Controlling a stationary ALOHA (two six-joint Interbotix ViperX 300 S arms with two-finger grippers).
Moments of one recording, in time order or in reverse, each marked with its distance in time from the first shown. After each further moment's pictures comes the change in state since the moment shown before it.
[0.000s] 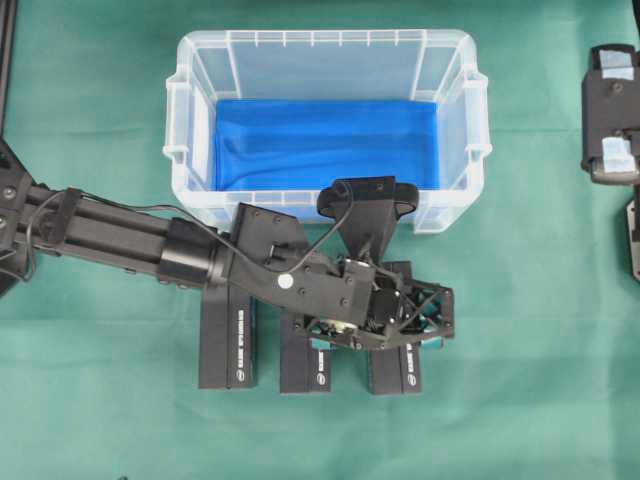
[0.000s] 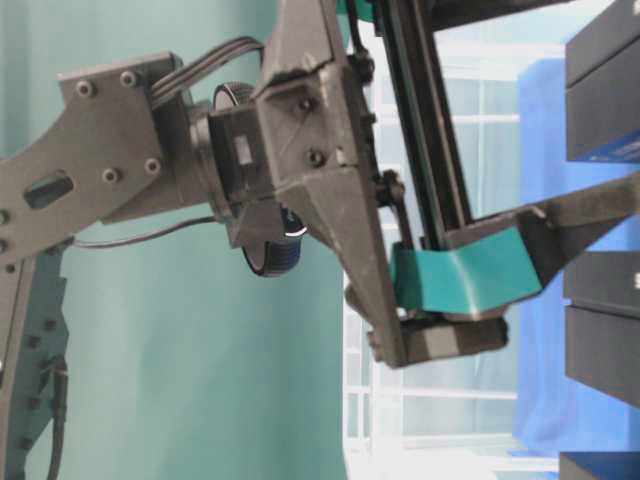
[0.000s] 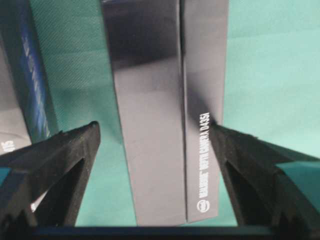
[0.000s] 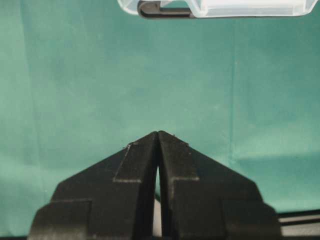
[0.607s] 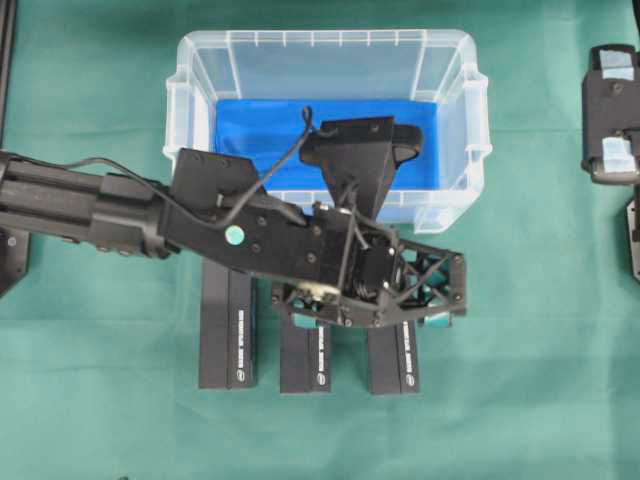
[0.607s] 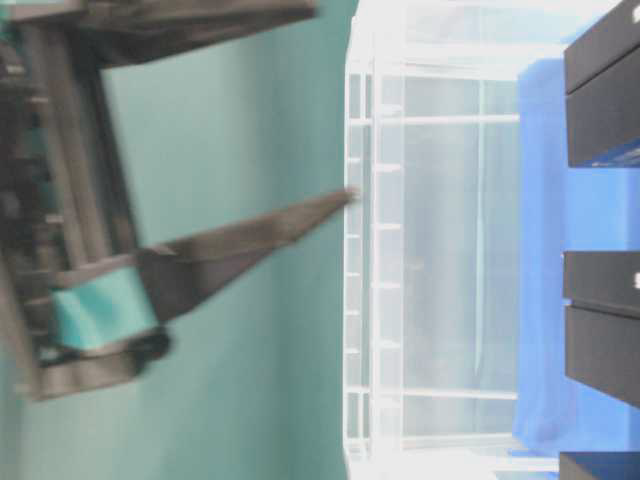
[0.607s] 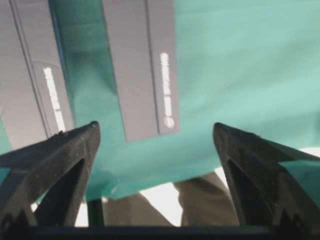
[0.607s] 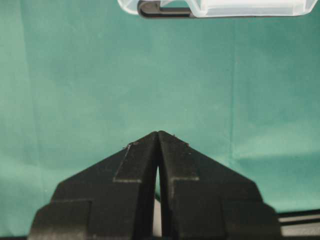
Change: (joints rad) left arm 0.020 -0.112 -0.215 -0.003 0.288 0.048; right arm 0.000 0.000 0.000 0.000 0.002 0.002
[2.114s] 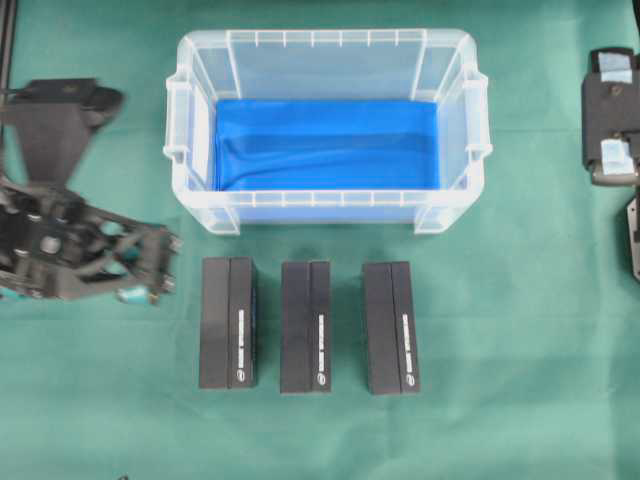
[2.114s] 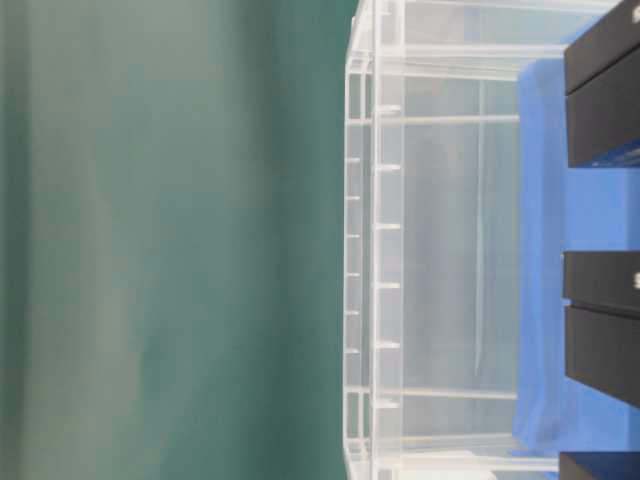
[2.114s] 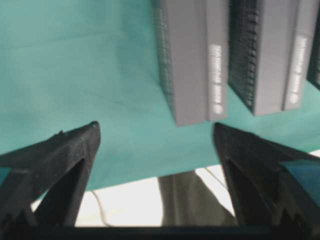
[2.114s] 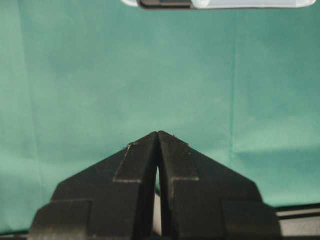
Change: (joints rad) left arm -0.087 -0.765 0.868 -0.002 -0.052 -0.043; right arm 0.000 -0.002 0.011 0.000 0.017 -0.003
